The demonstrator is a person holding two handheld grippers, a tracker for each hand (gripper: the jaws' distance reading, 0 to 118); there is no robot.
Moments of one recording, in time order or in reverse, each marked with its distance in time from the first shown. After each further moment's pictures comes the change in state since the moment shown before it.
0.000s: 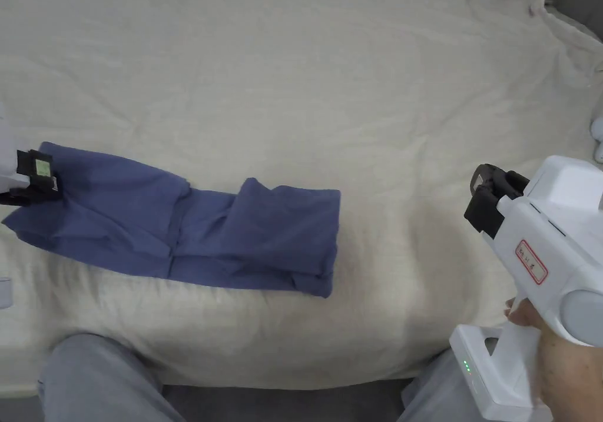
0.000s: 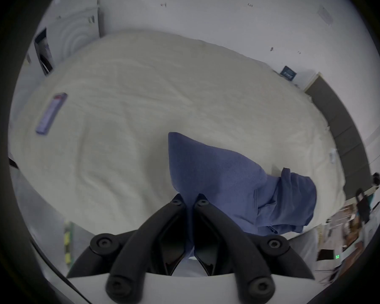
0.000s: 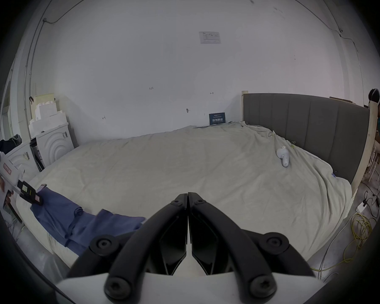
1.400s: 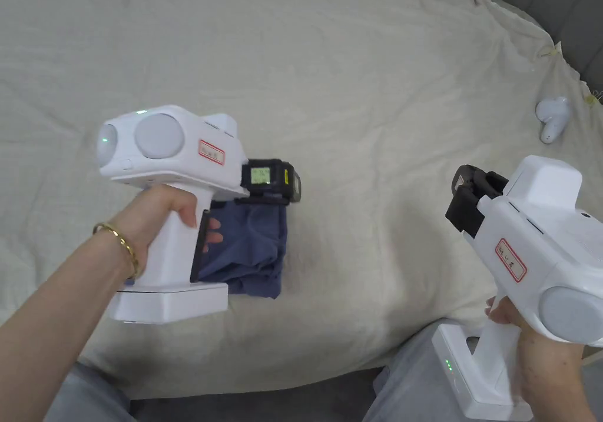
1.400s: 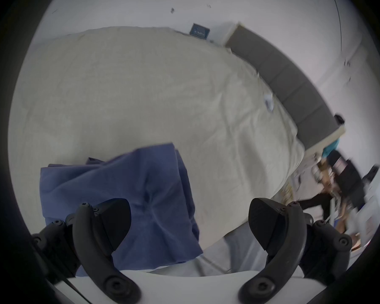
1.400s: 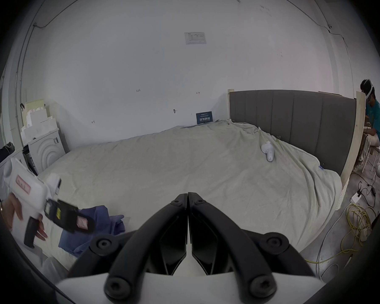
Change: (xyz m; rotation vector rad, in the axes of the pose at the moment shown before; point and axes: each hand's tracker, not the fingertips) left arm 0.233 -0.034 -0.047 -0.049 -0.588 -0.167; right arm 0.044 -0.012 0.007 -0.003 -0.068 -0.043
